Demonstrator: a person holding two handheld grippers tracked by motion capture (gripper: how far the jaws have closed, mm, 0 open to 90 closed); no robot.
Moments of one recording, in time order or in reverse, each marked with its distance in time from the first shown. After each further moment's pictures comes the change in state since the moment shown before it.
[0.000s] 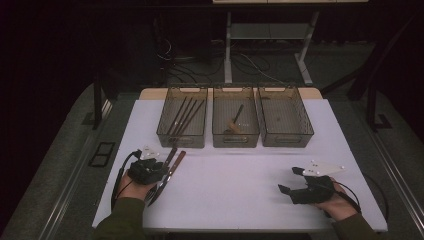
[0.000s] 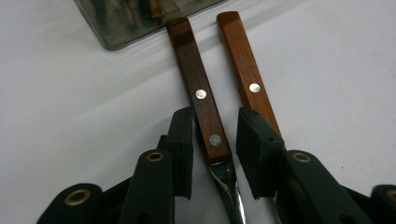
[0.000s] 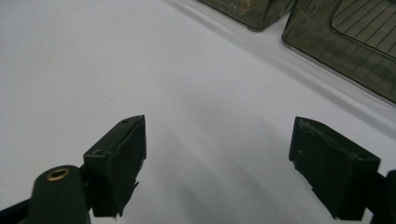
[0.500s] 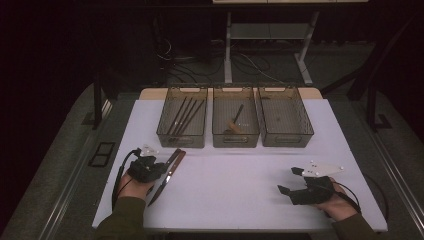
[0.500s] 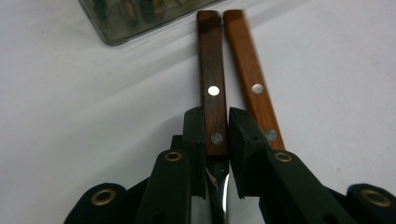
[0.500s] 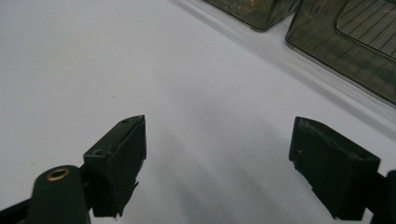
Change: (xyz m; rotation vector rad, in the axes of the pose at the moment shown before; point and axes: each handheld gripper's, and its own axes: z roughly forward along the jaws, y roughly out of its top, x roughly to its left) left arm 0.006 0.004 -0.001 0.026 -0.039 -0.020; right arm 0.002 0.000 0.000 0.000 0.002 -0.019
